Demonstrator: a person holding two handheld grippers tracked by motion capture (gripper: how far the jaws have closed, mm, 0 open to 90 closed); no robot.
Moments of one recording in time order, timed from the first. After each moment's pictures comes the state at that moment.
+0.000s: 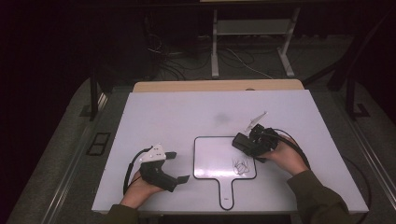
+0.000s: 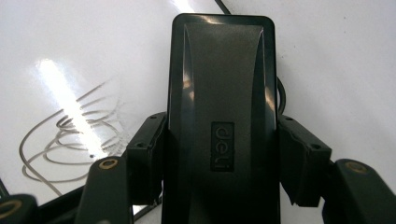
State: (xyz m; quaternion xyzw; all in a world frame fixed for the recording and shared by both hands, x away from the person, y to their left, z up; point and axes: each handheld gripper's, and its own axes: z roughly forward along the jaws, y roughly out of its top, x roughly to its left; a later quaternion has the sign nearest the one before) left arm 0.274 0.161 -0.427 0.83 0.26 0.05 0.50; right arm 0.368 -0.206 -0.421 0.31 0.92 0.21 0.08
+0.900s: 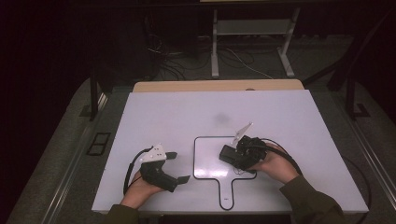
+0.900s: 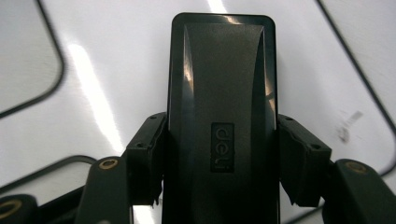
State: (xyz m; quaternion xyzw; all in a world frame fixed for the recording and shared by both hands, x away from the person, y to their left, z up) left arm 0.274 0.160 -0.427 0.83 0.26 0.05 0.50; right arm 0.334 -0.160 -0.420 0.23 0.95 0.21 0.06
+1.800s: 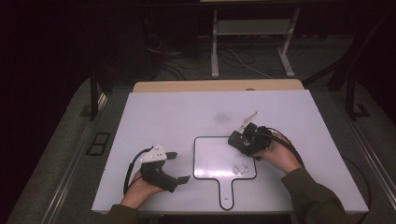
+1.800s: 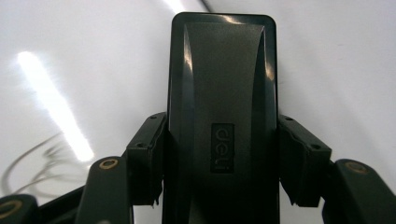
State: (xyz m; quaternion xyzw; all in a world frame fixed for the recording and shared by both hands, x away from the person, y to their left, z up) left arm 0.274 0.160 -0.428 0.83 0.26 0.05 0.50; right arm 0.378 -0.185 -0.419 0.30 0.93 0.19 0.12
